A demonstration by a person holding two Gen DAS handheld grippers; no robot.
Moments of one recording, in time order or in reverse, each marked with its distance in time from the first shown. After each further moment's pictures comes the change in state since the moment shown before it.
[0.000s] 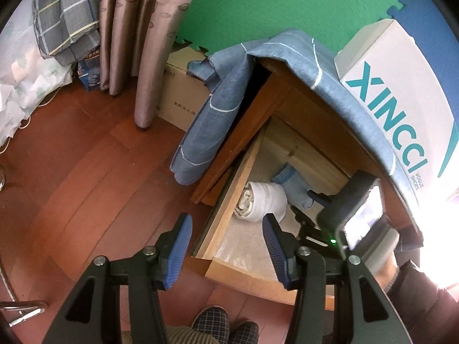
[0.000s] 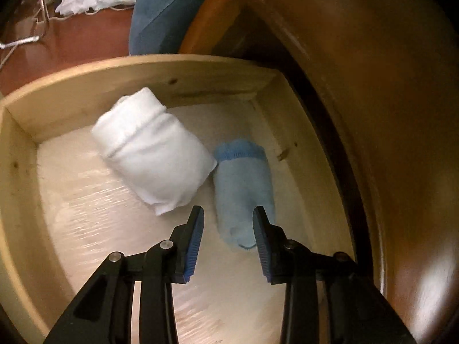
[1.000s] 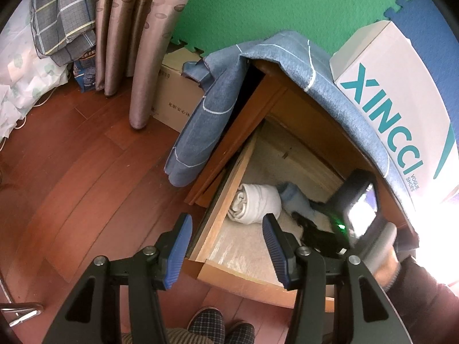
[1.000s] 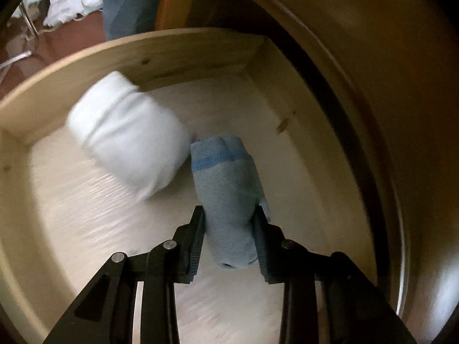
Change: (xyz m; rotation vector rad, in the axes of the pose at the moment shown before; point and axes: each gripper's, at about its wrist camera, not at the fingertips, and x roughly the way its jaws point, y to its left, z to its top) left arm 0.002 -0.003 0.001 -0.002 -0.004 -0.025; right arm 0.011 -0.031 -0.007 0.115 0.101 0.137
